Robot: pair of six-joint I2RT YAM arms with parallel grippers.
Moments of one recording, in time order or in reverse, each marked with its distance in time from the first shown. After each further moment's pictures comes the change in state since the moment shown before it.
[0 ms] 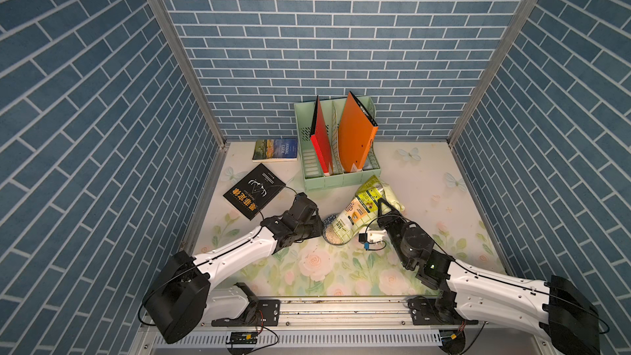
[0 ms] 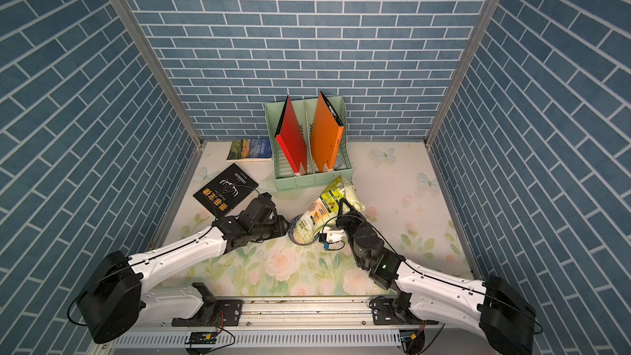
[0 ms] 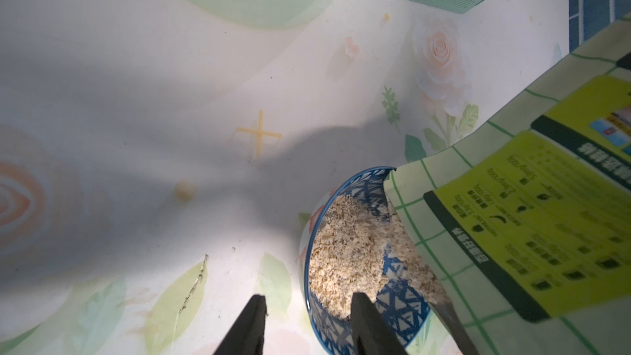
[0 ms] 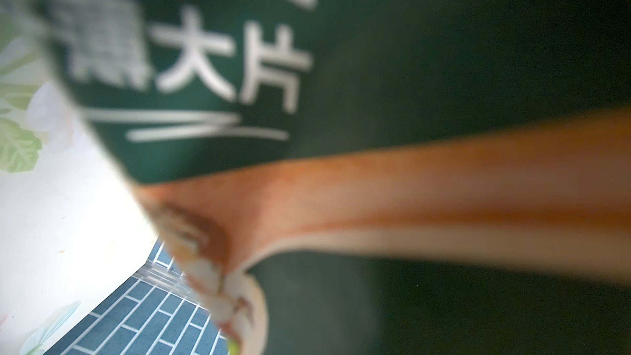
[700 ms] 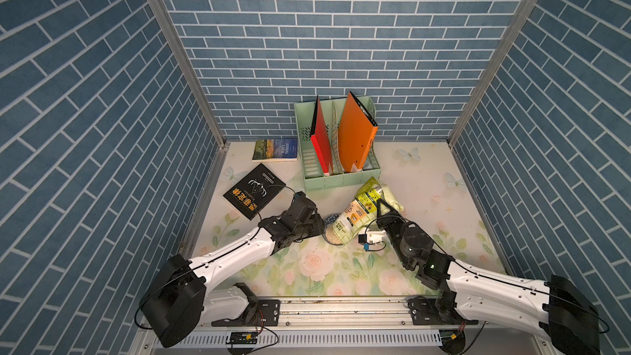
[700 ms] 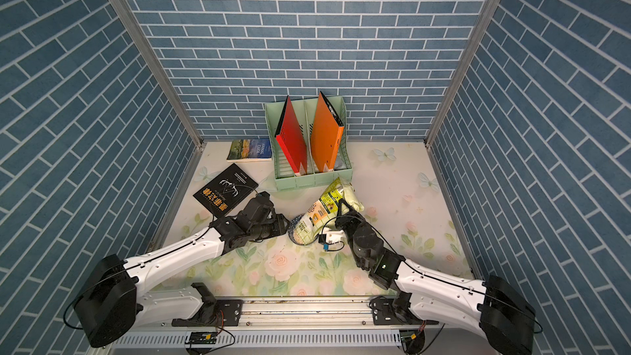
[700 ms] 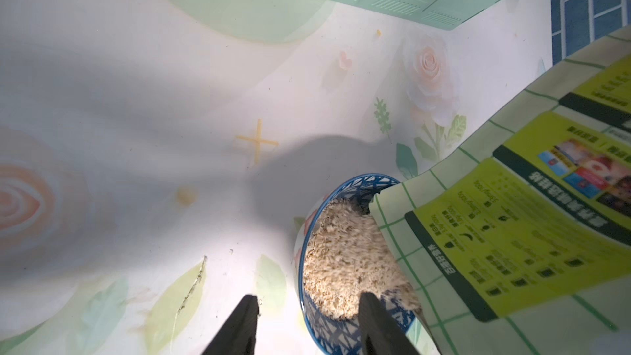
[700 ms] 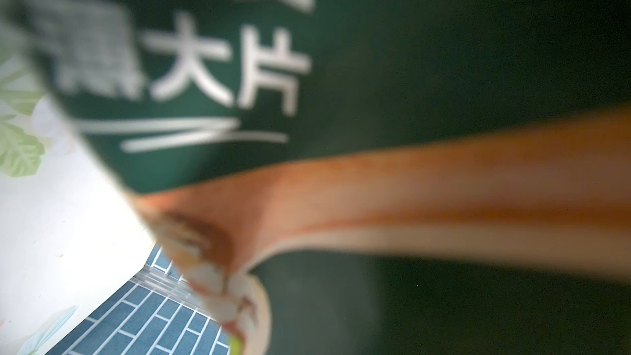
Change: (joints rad) left arm 0.000 -0.026 0.000 0.000 -0.010 -0.015; right arm 0.004 0.002 0.004 -0.012 -0.012 0.000
